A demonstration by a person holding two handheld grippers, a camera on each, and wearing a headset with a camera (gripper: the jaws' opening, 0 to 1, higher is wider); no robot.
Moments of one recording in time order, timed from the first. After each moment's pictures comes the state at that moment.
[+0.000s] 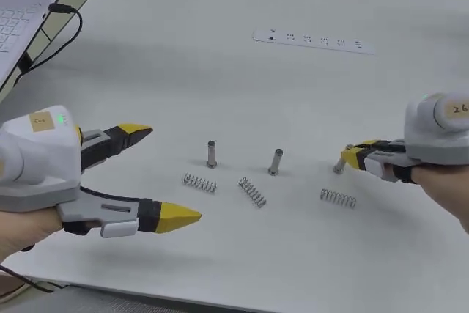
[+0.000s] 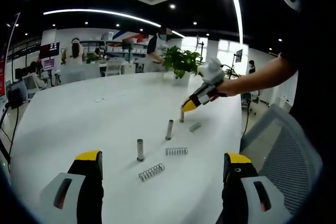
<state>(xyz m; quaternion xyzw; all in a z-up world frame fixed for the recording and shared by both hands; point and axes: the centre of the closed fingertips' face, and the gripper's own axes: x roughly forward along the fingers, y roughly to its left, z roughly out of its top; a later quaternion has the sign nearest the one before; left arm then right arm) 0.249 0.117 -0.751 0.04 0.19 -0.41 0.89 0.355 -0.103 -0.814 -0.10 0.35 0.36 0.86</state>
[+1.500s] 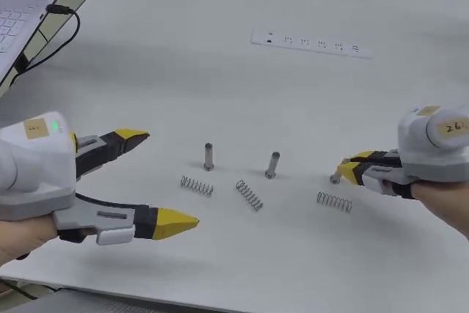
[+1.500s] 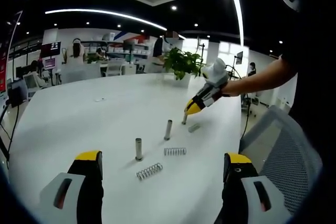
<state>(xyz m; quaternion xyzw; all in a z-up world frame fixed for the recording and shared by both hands) 0.248 0.115 -0.752 0.03 0.19 -0.41 0.89 0.341 -0.103 -0.810 -0.16 0.35 0.39 0.84</state>
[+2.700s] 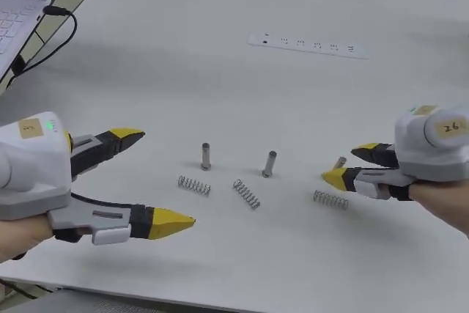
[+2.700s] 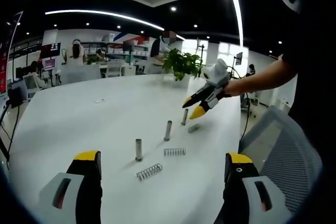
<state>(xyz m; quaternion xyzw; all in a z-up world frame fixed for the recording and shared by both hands) 0.247 0.115 -0.749 0.03 0.18 -0.41 0.89 0.339 -0.103 -0.803 -0.15 0.33 0.39 0.85</state>
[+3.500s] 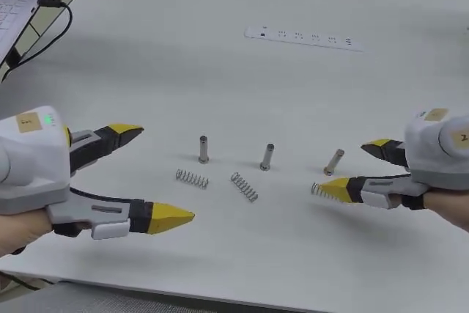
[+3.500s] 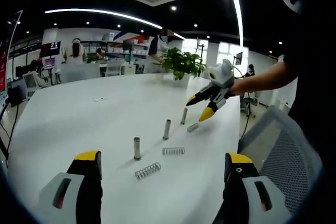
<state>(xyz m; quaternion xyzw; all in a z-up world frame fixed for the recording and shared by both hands) 0.244 0.115 -0.752 0.02 0.18 -0.41 0.89 0.318 -0.109 -0.803 -0.17 0.33 0.42 0.83</state>
